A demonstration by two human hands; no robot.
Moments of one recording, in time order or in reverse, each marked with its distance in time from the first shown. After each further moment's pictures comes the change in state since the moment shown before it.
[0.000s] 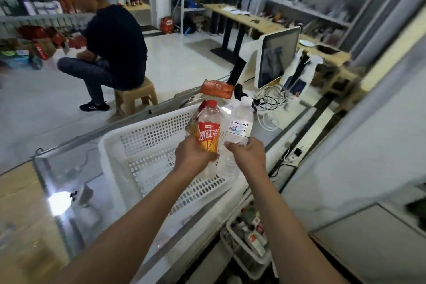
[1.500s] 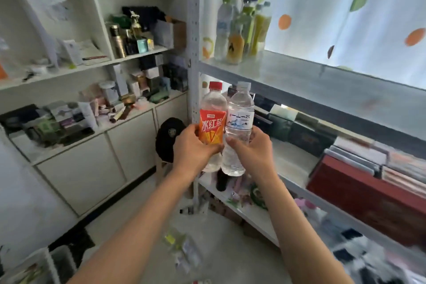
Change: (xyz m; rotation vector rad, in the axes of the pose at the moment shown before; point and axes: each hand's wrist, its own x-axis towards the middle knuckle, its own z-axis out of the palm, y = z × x) left_hand -0.797 0.142 0.303 -0.089 -1.349 1.046; right_hand -0.692 0.267 -0.544 0.030 1.489 0.385
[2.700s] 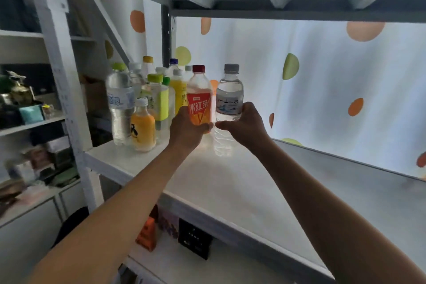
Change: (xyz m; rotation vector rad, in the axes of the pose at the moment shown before) left_hand 0.367 0.179 0.257 -0.140 -0.022 0.289; right_hand 0.428 -0.009 -0.158 -0.236 0.174 -0.185
